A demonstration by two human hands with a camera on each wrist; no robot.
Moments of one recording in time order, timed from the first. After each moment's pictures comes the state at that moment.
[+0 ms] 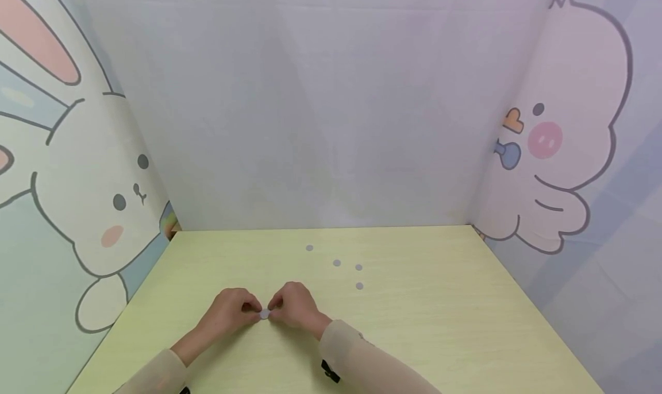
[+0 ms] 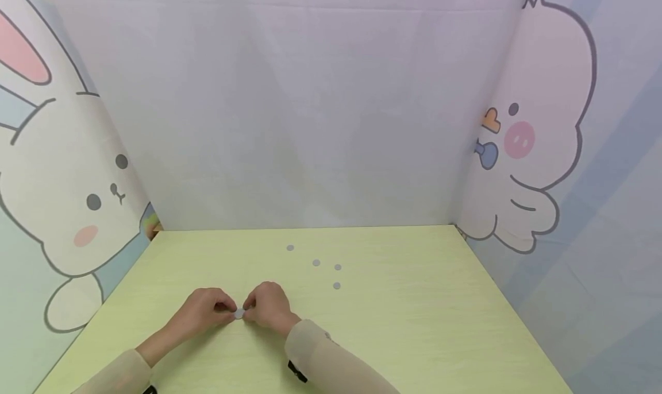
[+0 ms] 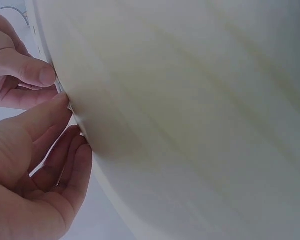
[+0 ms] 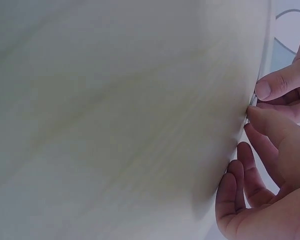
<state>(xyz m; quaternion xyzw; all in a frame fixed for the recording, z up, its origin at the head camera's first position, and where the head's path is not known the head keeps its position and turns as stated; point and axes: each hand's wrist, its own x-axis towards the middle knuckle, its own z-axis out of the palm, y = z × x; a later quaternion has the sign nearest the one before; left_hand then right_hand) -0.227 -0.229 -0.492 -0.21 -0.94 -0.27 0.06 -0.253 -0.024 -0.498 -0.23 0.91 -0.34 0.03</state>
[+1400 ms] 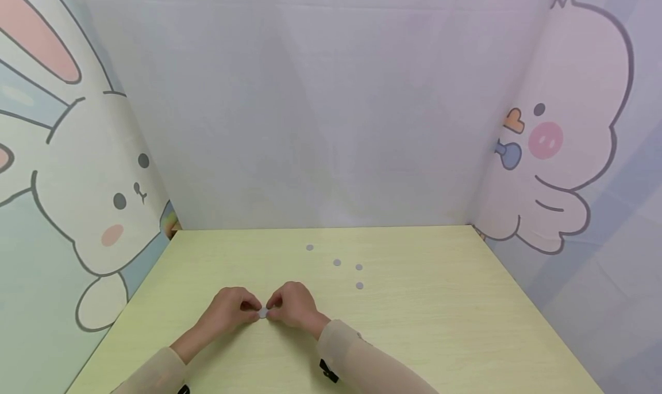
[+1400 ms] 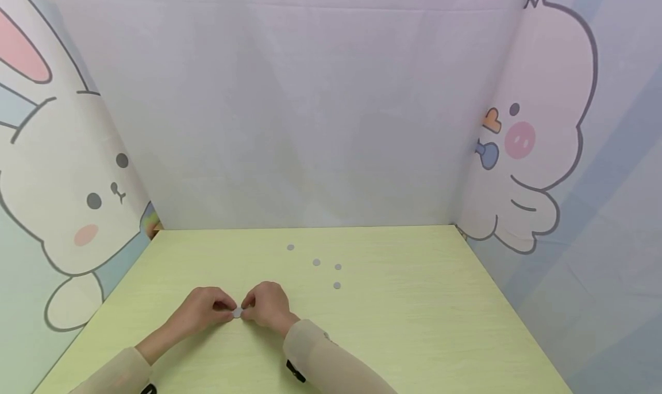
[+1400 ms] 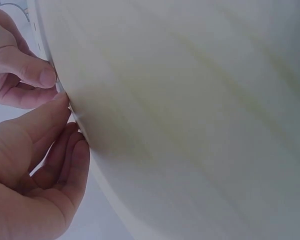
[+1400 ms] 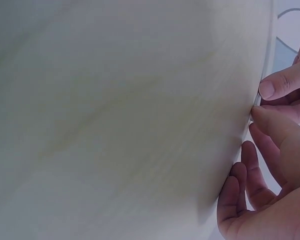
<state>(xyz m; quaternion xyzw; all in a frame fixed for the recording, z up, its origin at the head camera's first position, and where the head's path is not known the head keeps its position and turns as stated) -0.226 -0.231 -0.490 -0.19 -0.93 -0.30 0.03 -0.253 -0.027 -0.499 -0.23 0.92 -0.32 0.02</state>
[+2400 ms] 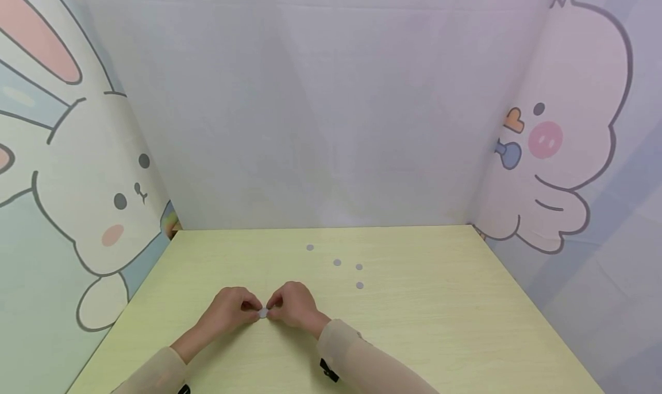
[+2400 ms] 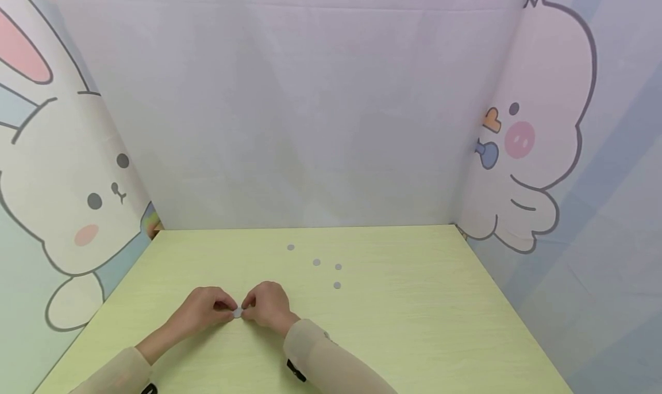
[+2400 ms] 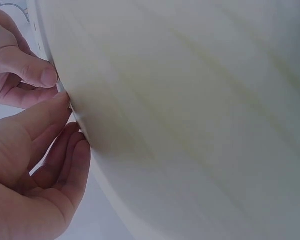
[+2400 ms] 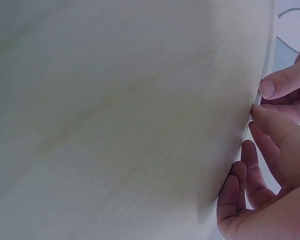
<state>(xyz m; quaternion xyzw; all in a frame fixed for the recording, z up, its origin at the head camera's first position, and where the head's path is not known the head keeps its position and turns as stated) -0.225 -0.230 -0.487 -0.20 -0.93 -0.29 0.02 -0.252 -0.026 -0.498 -0.24 0.91 -0.32 0.01</state>
